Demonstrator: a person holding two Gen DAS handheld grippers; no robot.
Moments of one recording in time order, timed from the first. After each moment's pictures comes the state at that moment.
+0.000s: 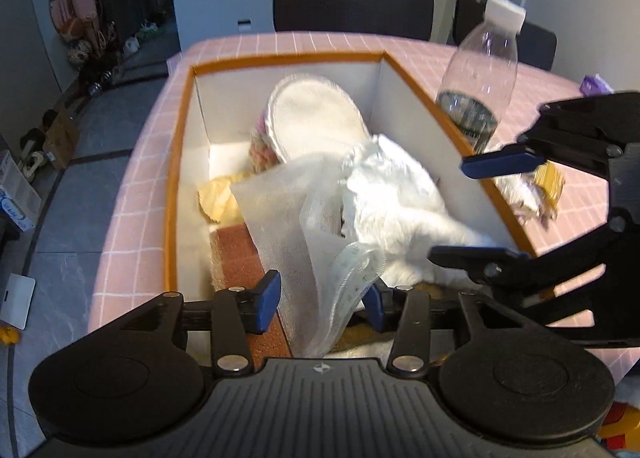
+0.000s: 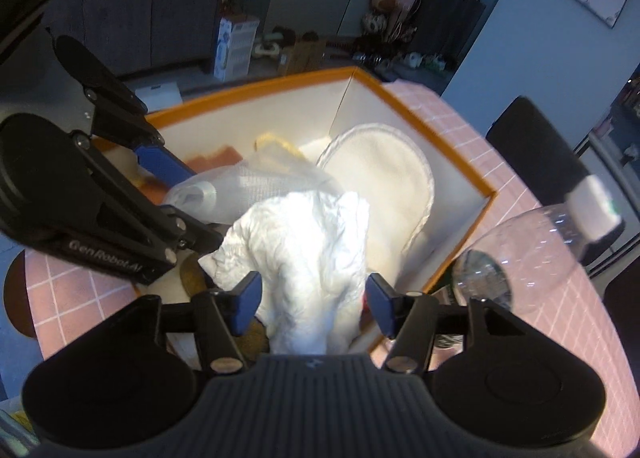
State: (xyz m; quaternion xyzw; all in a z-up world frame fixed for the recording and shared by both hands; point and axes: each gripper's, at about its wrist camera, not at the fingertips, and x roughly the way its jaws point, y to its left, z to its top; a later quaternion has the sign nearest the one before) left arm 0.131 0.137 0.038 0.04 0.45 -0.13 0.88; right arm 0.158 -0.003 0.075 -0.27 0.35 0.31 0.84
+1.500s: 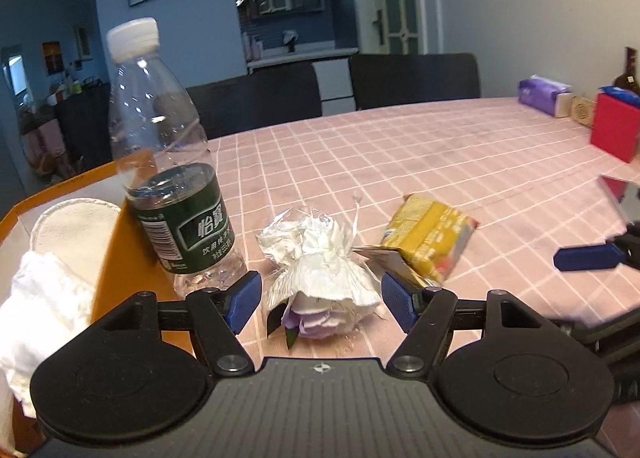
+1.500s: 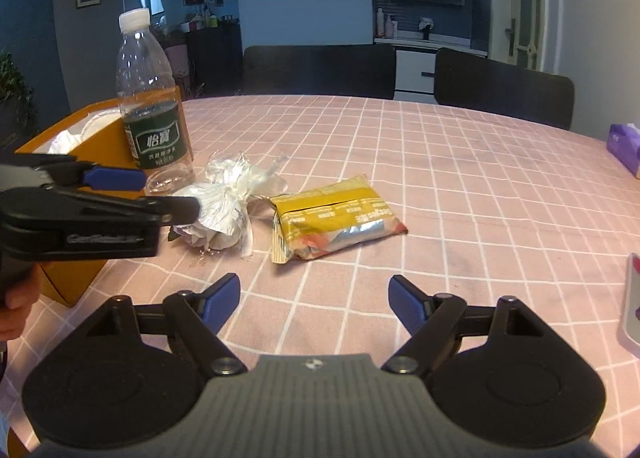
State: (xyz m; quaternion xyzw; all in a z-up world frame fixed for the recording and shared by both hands) left arm 0.123 -0.087 -0.031 0.12 0.28 -0.17 0.94; right arm 0.091 -0.260 -0.026 0.02 0.32 0.07 0.94
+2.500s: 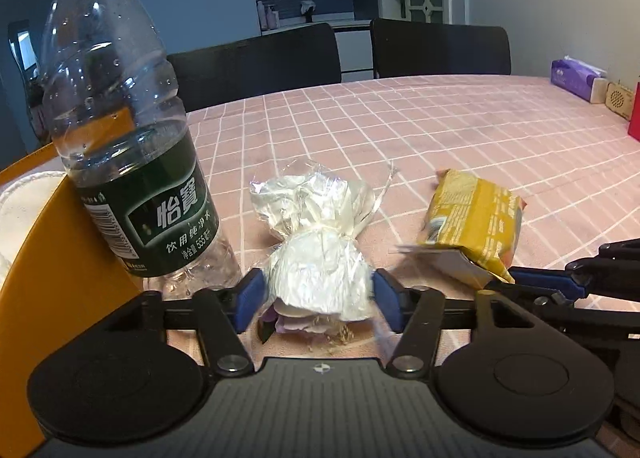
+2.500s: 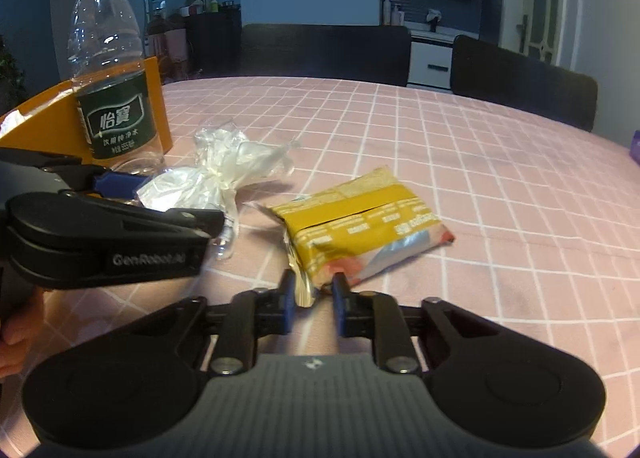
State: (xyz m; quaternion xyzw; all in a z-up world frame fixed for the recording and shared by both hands) left arm 0.165 -0.092 -0.062 0.11 0.32 -0.15 0.93; right arm 0.145 -0.242 -0.054 0.00 0.33 0.06 0.94
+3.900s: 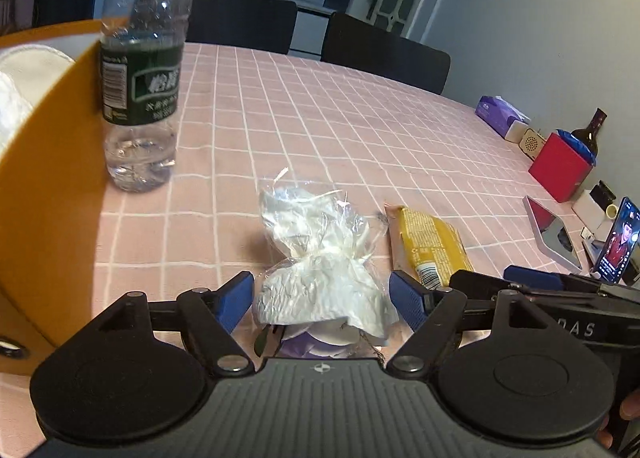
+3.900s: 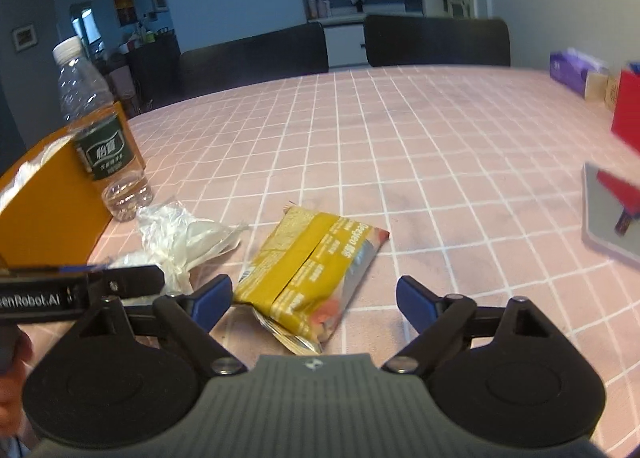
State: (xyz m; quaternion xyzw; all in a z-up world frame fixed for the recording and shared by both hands) left arm 0.092 -0.064 -0.050 -0.05 0.38 -0.25 0.89; right arm 0.058 -0.295 -0.031 0.13 0.35 -0.01 0.93
